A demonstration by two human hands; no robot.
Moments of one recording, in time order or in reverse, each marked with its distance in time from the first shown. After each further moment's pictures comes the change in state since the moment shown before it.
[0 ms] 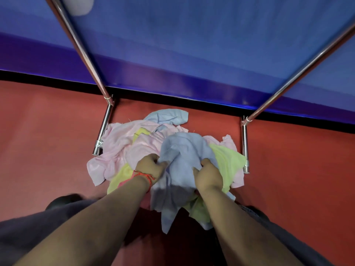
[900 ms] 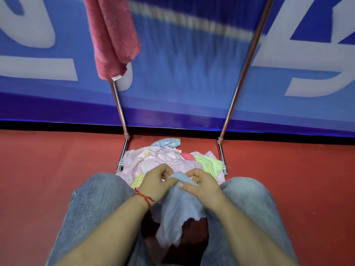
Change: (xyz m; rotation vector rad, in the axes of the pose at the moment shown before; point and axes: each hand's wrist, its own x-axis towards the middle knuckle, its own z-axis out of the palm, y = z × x) left_hand -0.277 0.004 -0.066 -0.168 0.025 0.693; right_hand -0.284 0.032 -0.086 0.660 -0.017 -0.512
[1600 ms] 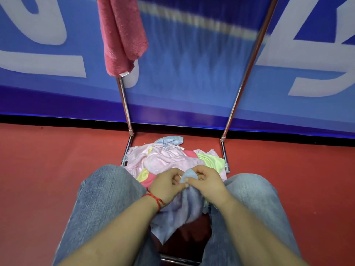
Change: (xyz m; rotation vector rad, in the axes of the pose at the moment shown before) left_hand -0.024 0.001 0.015 0.050 -0.122 -0.031; right_hand -0.012 0.001 0.001 0.069 -0.010 -0.038
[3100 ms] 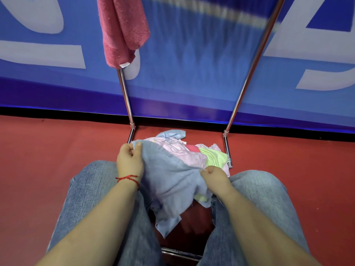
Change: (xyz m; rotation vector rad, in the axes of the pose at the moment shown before) left_hand 0.015 -0.009 -0.063 -0.227 0.795 -0.195; right_hand 0.019 0.015 -0.008 -0.386 0.070 0.359
